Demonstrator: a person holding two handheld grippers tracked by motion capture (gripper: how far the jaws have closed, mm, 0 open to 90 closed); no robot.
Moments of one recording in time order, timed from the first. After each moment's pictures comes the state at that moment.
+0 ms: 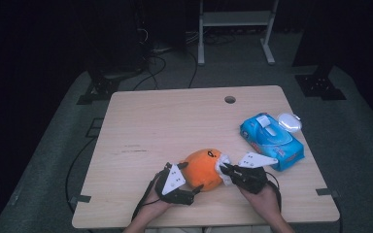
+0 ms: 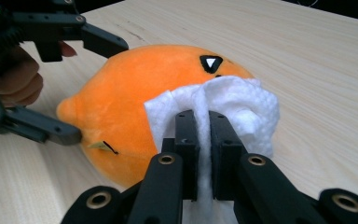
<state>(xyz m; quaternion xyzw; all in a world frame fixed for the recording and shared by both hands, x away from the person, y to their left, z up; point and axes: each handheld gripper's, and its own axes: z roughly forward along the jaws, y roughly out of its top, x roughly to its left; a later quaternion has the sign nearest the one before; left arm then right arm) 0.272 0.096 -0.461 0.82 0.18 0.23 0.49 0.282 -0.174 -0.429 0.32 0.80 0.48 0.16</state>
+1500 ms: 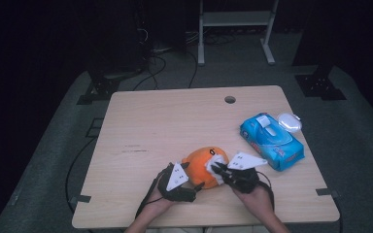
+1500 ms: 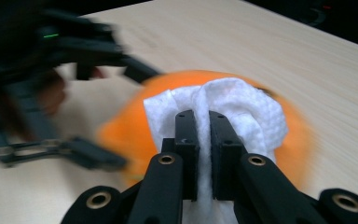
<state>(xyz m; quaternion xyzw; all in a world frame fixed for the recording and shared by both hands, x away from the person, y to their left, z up) 0.281 0.090 -0.467 0.82 0.21 0.22 0.48 0.280 -0.151 -0.419 0.29 0.81 0.48 0.19</state>
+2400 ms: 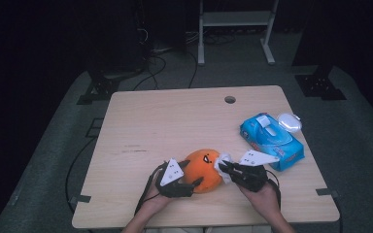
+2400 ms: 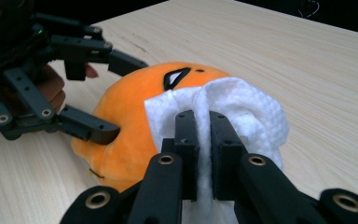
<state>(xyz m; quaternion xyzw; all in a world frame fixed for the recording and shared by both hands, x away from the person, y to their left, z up) 0.287 0.098 -0.460 0.80 0.22 0.20 0.52 0.283 -0.173 -0.419 0.32 0.79 0.49 0.16</state>
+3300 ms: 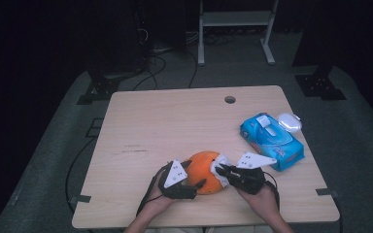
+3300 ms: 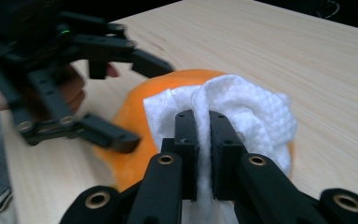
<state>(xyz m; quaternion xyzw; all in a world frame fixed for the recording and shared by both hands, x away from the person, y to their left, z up) 0.282 0.089 -0.459 0.81 0.21 0.20 0.51 0.279 -0.167 -0.419 0.30 0.80 0.50 0.14</state>
